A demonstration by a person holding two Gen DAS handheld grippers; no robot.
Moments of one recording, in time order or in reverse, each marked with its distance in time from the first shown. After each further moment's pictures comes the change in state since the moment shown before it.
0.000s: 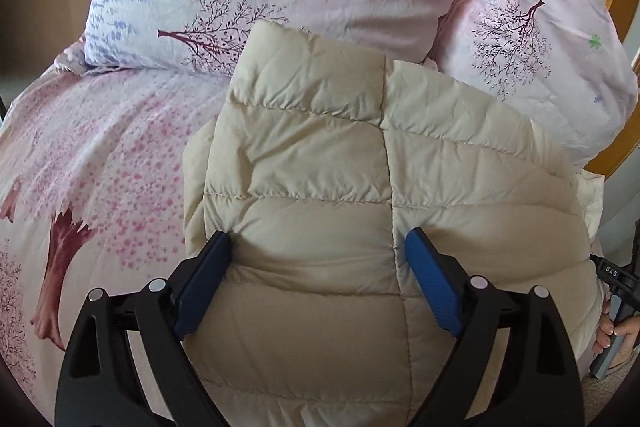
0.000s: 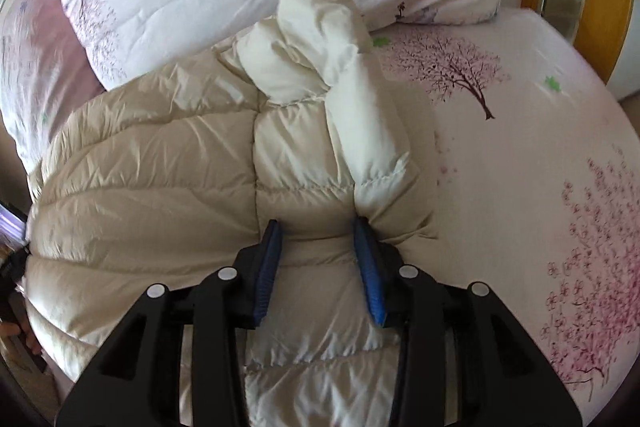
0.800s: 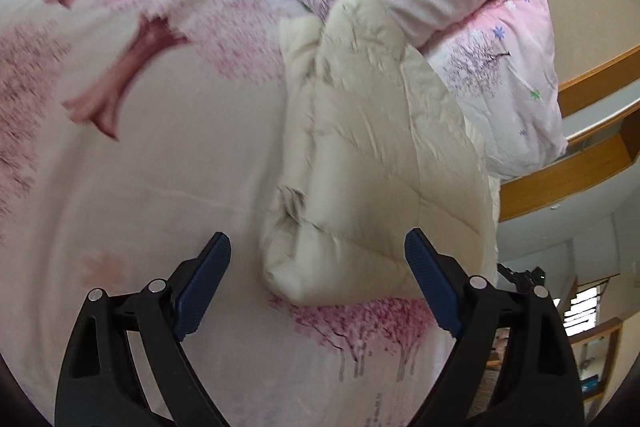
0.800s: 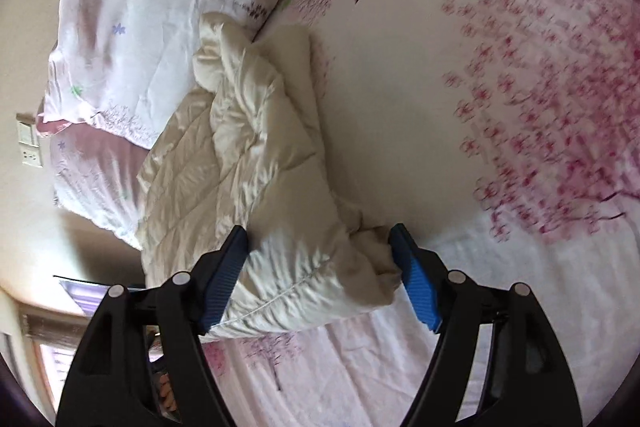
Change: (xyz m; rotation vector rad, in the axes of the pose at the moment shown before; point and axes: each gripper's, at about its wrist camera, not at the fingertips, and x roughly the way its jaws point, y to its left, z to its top) left arm -0.063 0.097 -0.083 -0.317 0.129 -0.361; right arm -0.040 -0.112 -0.068 0.490 0.143 0.381
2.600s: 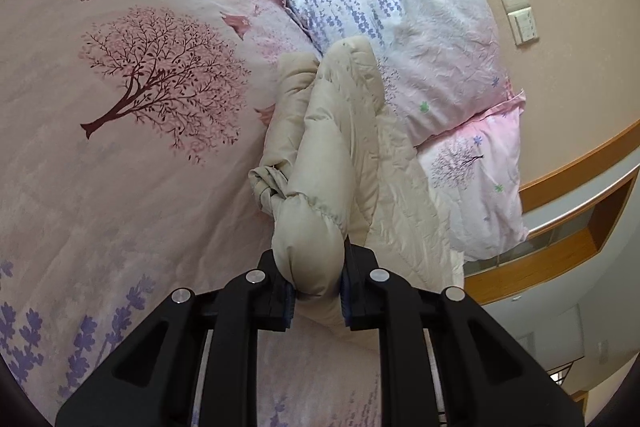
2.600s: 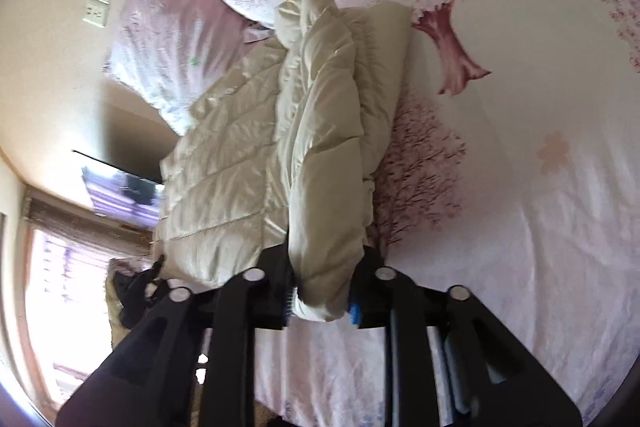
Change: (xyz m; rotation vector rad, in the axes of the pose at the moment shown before) left arm -0.092 0.080 -0.067 -0.197 -0.346 -0.086; right arm 0.026 0.085 -0.108 -0.320 0.142 0.074
